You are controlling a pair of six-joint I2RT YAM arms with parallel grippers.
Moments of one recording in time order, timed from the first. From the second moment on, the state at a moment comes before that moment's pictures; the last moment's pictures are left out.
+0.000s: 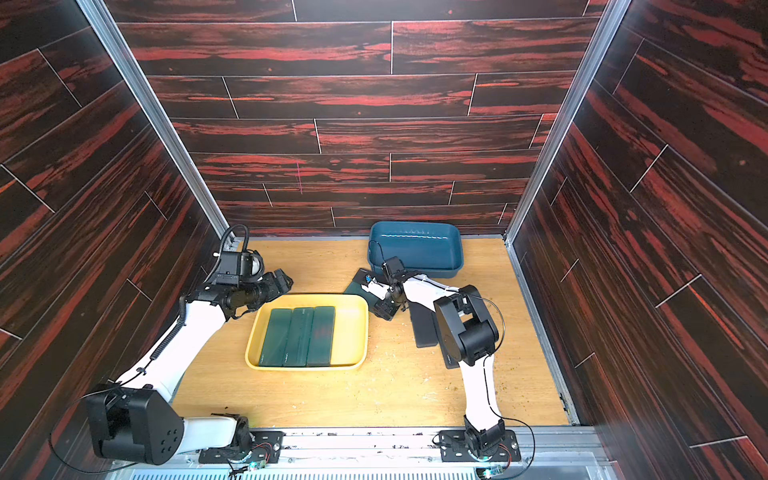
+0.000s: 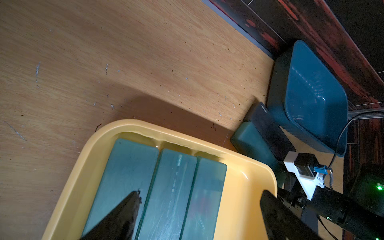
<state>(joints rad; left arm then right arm) -0.09 1.34 1.12 -0.61 0.17 -0.58 0.52 2.11 1.46 -0.52 -0.19 -0.50</state>
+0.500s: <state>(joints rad) -0.09 1.34 1.12 -0.61 0.16 -0.59 0.50 2.02 1.37 -0.53 -0.17 -0.48</state>
